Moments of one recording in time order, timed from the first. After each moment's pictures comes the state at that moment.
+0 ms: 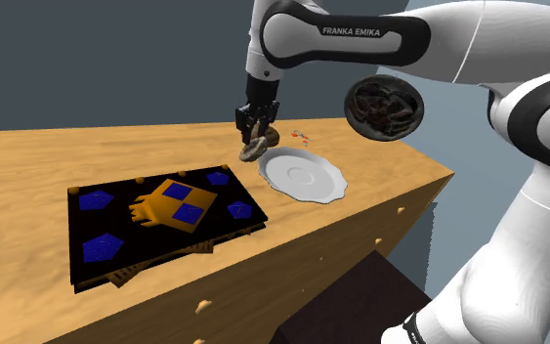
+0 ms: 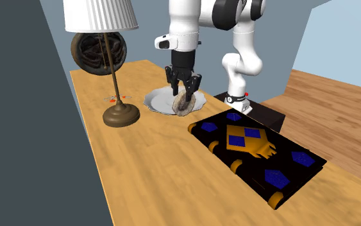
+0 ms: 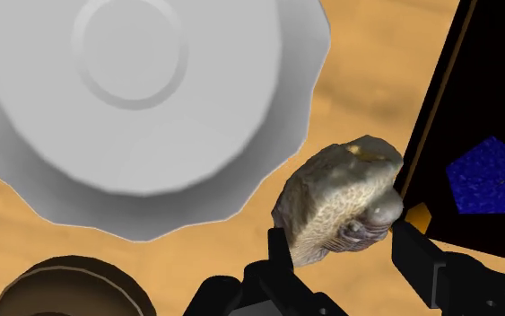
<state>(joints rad) 0.09 0.20 0.24 -1.59 -0.10 1.76 0.14</state>
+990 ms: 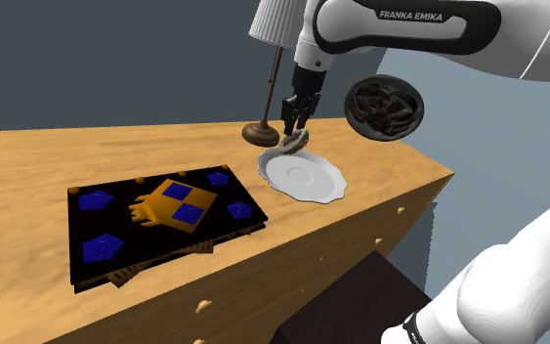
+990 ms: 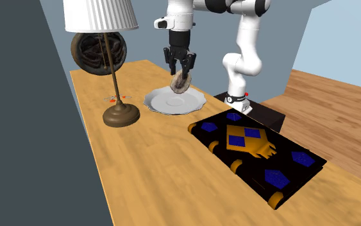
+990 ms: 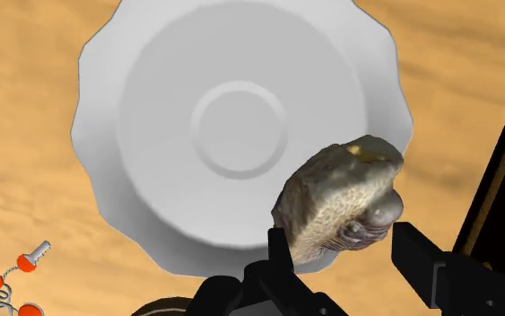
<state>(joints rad) 0.00 -0.05 0.18 -1.79 -0.04 1.72 -0.03</state>
